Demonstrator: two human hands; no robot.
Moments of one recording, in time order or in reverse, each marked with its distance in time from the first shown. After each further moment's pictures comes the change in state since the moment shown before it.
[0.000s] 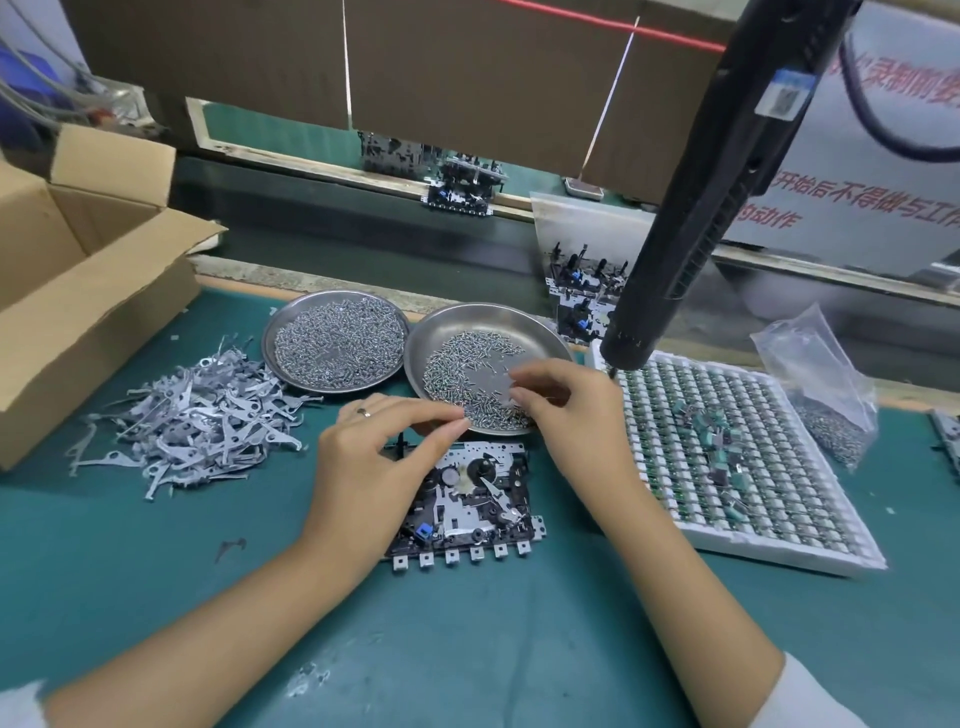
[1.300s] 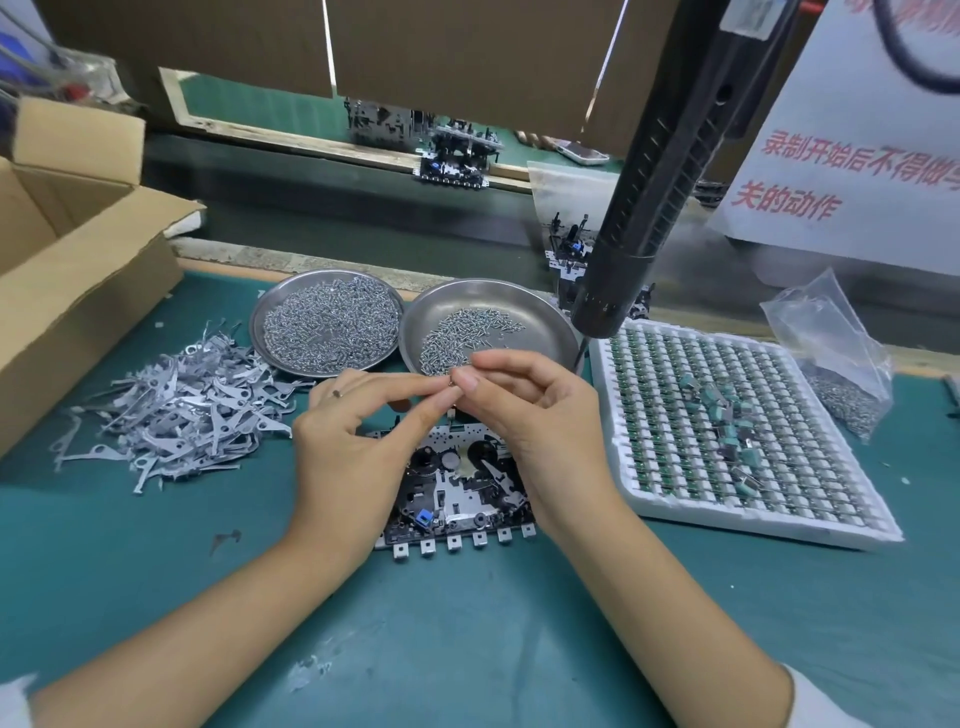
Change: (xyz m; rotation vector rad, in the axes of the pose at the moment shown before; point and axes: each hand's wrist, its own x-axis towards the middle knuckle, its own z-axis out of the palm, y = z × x) left_hand 0.001 -0.002 0.000 -0.097 0.110 0.004; right_hand -0.037 -0.038 0.018 0.930 -0.070 0.258
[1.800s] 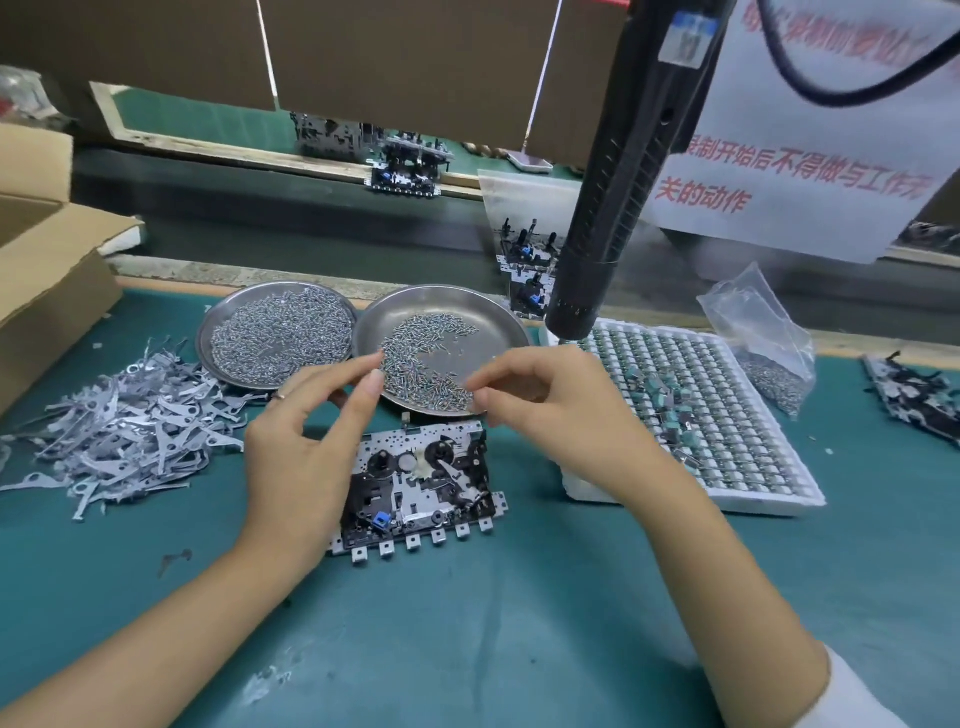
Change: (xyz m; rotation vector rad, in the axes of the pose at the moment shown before) left_hand 0.002 0.000 0.001 -0.014 -0.012 -0.132; right_hand 0.001 -0.045 -0.040 -0.900 -0.189 -0.113
